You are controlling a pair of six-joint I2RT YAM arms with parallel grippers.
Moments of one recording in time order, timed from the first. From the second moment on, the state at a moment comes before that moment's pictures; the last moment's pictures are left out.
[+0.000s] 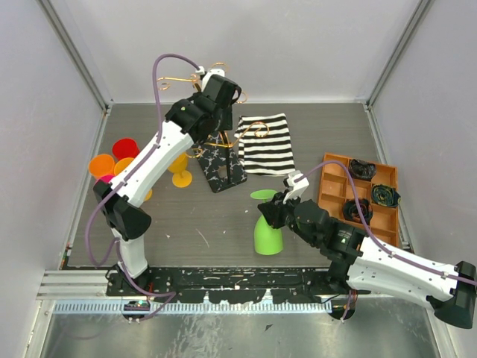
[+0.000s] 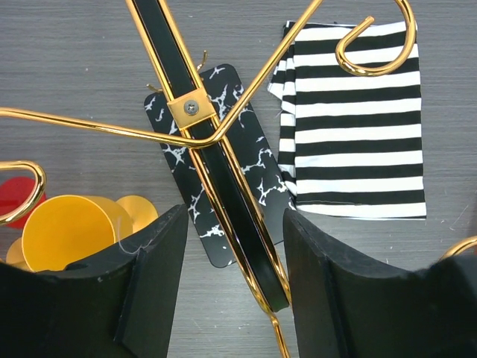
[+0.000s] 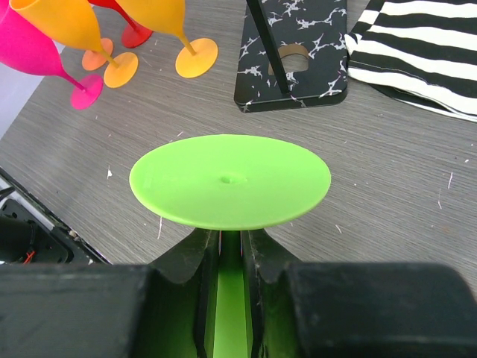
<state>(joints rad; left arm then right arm) -0.70 1.88 2.12 -0.97 -0.54 -0.48 1.06 0.71 0.56 -0.16 0.38 0.51</state>
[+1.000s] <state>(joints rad) -0.69 1.91 2.15 -0.98 -0.45 -0.39 1.06 0.70 0.54 -0.16 0.41 0.53</state>
